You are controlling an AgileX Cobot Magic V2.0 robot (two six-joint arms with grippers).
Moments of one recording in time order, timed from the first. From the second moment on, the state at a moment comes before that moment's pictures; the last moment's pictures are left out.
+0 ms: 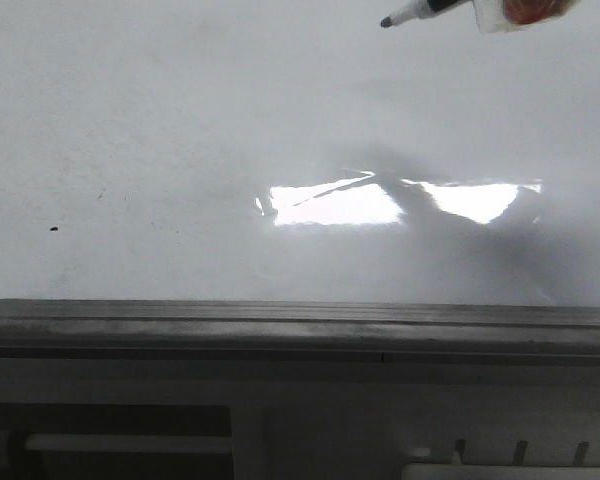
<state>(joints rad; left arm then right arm) -0.64 0.35 -0.40 -0.42 0.25 0.41 0.54 0.74 -0.55 0.77 0.10 -1.03</state>
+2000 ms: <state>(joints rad) -0.64 0.35 -0.39 -0.50 0.21 0.41 0.38 0.89 -0.61 0.53 0.42 -0.69</state>
